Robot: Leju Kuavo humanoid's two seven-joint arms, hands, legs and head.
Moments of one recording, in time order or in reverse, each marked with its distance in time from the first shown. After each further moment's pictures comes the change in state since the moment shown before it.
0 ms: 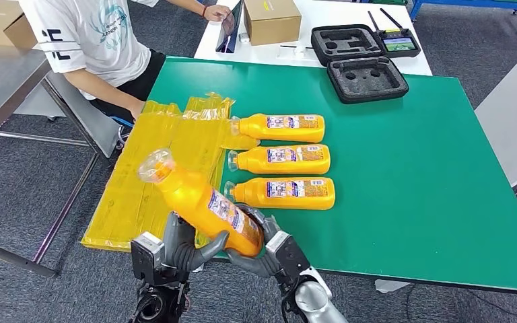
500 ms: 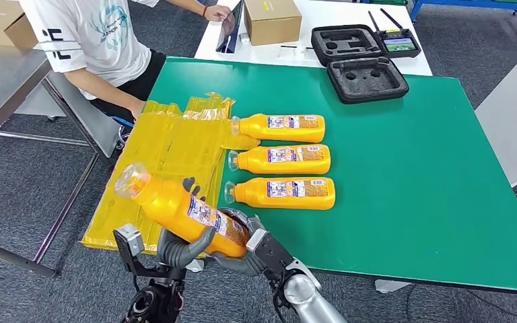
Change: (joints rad) left arm -0.008 0.000 0.061 0.057 0.270 -0.195 -0.007; right arm -0.090 0.028 0.049 0.148 0.028 0.009 -0.010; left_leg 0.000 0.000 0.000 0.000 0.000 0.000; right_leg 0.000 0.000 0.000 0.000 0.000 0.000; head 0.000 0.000
